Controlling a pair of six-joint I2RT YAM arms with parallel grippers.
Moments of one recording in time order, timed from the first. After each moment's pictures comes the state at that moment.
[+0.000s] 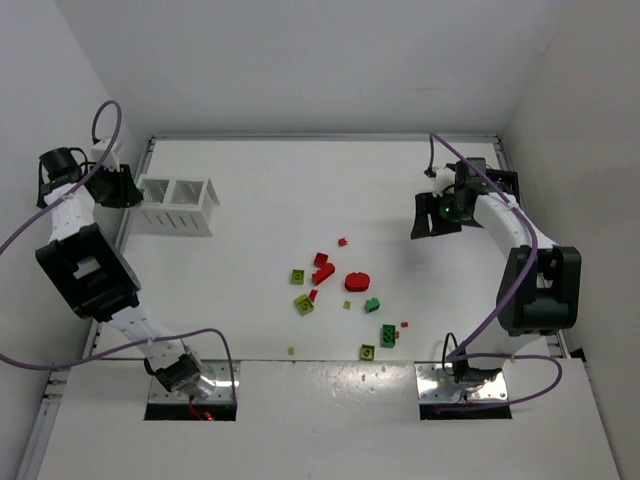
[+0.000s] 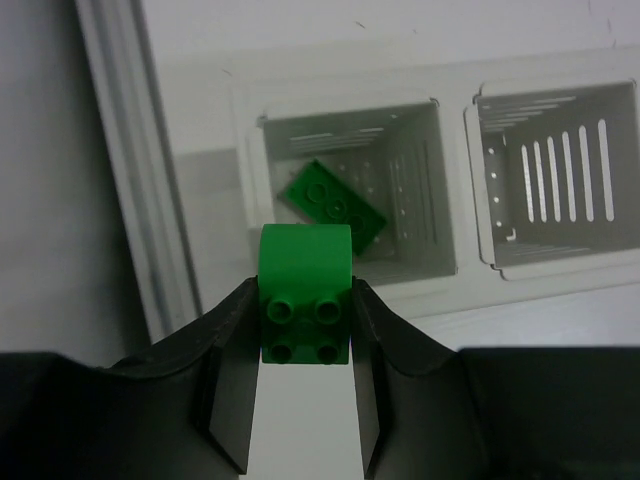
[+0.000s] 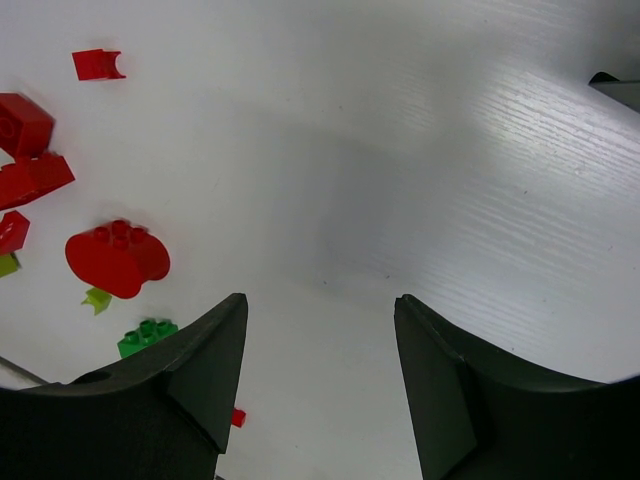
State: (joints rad) left arm 0.61 1.79 1.50 -0.55 0.60 0.51; right arm -0.02 1.62 1.13 -0.66 -0.40 -0.17
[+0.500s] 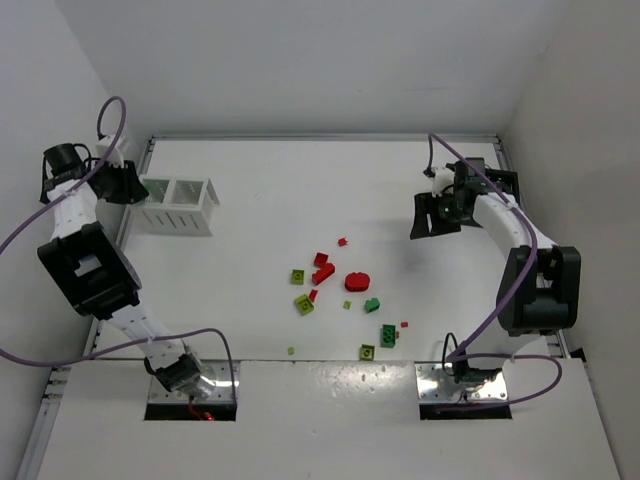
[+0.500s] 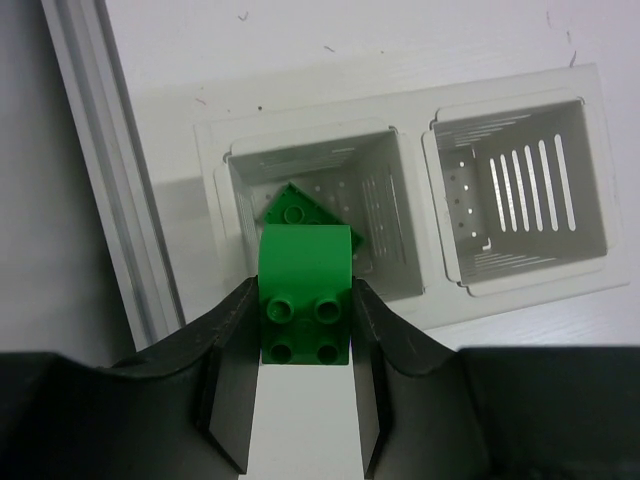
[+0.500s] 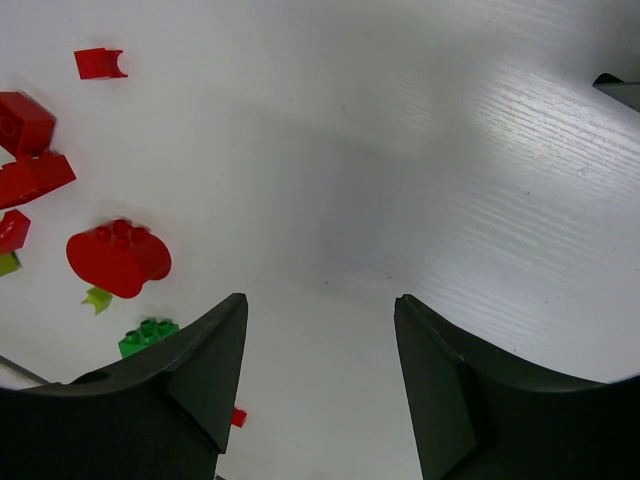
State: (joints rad) left arm 0.59 1.81 1.52 -0.57 0.64 0.53; right arm -0.02 1.62 1.13 -0.66 -0.40 -0.17
